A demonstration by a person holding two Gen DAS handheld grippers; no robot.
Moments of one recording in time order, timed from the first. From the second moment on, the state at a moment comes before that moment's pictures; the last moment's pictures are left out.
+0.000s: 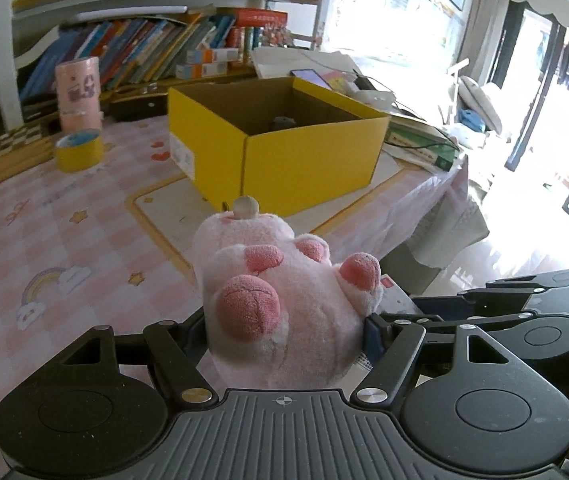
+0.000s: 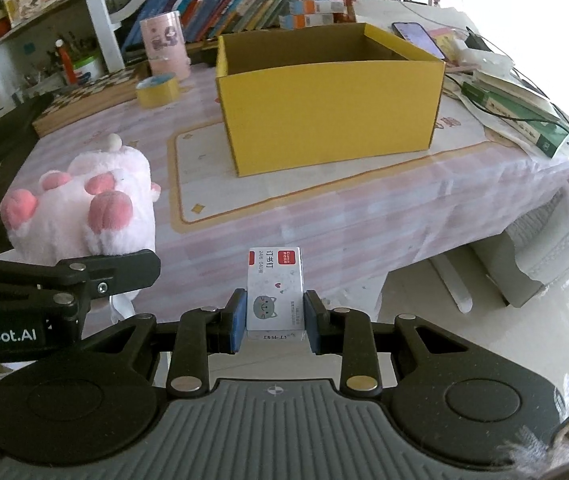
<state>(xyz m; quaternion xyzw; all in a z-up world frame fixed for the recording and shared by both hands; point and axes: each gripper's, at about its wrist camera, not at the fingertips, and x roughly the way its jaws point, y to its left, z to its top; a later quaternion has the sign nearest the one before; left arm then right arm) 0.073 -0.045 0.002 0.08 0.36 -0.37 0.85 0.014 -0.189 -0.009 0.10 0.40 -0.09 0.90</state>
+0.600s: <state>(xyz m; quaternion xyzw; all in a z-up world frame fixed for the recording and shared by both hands) 0.097 -0.112 0.011 0.10 0.32 -0.38 0.86 0.044 -0.262 -0.004 0.10 0.39 -0.11 0.91</state>
